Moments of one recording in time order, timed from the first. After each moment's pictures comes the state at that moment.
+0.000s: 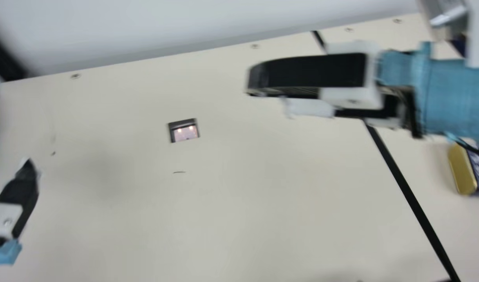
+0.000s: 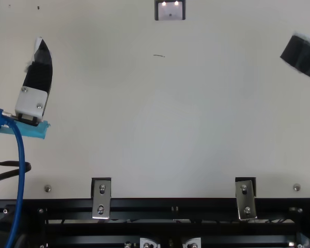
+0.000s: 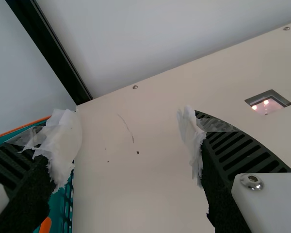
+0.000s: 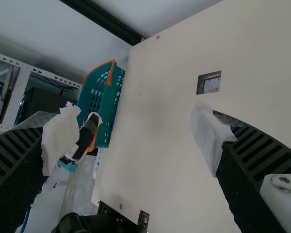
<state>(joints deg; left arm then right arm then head) -10.1 46.7 -19.4 -15.1 -0.5 28.4 -16.3 58.5 -56.7 59.3 69.7 -18.1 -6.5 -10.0</state>
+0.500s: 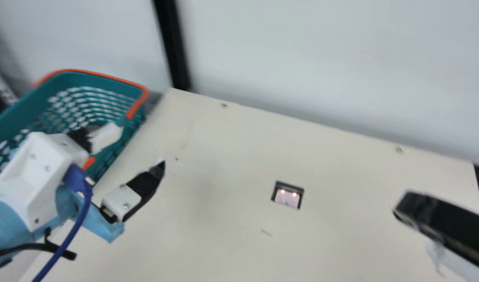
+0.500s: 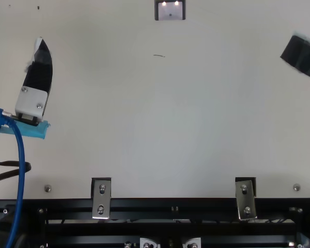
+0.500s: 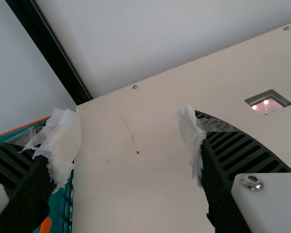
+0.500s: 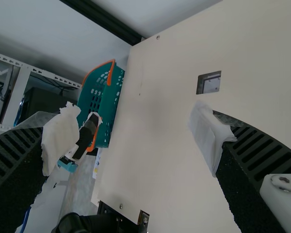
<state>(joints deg) -10.1 46.7 -19.4 -15.1 -0.5 28.4 -16.3 58.5 -56.7 59.3 69.7 -18.1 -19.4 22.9</state>
